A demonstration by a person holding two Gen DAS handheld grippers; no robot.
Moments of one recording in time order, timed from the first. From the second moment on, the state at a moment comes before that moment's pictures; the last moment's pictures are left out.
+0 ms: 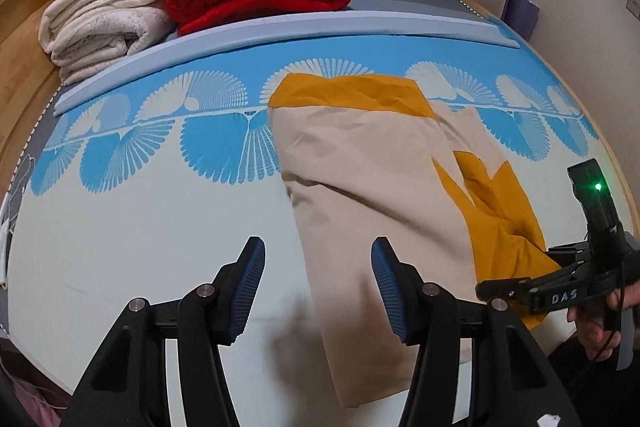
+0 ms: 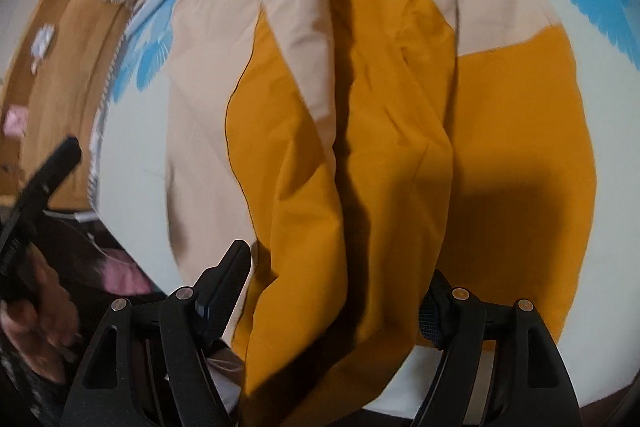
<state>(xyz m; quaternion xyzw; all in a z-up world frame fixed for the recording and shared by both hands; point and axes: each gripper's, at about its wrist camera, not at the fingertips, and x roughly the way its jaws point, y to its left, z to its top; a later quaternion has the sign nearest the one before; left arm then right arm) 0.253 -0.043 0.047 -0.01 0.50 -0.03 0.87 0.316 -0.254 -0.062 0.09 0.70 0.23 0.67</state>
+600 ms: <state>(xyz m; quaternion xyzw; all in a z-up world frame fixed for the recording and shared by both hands) 0.255 -0.047 0.038 -0.03 0.51 -0.04 0.86 0.290 -0.322 0.096 0.16 0.43 0.29 0.84</state>
